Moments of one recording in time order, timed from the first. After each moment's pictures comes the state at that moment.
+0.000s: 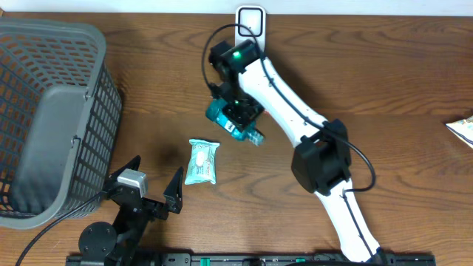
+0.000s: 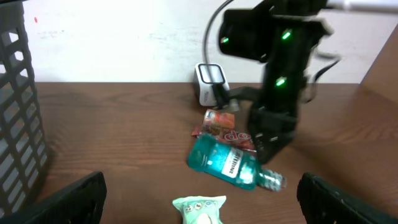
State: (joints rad) left arm -0.08 0.01 0.37 -0.50 0.26 -0.12; right arm 0.63 2.44 2.36 -1.64 -0.06 -0.18
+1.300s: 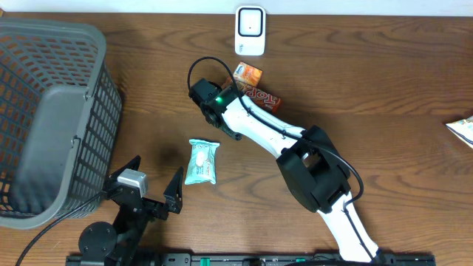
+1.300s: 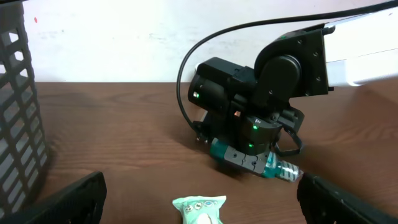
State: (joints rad) left arm -0.08 0.01 0.37 -0.50 0.26 -0.12; right arm 0.77 2.35 1.85 -0.98 0.51 -0.10
